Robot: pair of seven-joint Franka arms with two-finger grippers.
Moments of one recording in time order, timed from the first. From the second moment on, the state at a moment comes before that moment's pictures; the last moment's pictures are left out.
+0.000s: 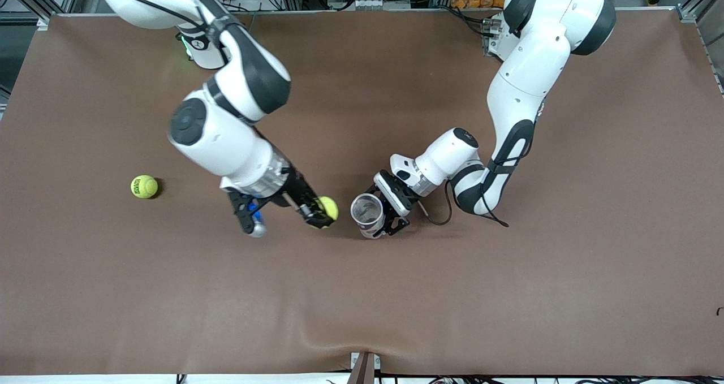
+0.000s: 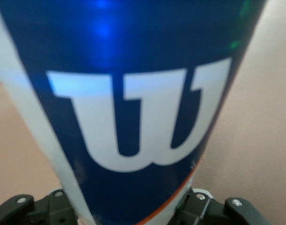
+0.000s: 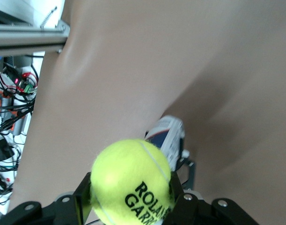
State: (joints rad) left arm -0.37 0.97 -0.16 -1.61 0.96 3.55 -0.49; right arm 0.32 0.58 0.30 -1.34 0.18 2.25 1.43
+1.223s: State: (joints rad) left arm -0.36 0.97 -0.16 -1.61 0.96 3.55 -0.49; right arm 0.45 0.71 0.28 -1.24 0.09 2.29 1.52
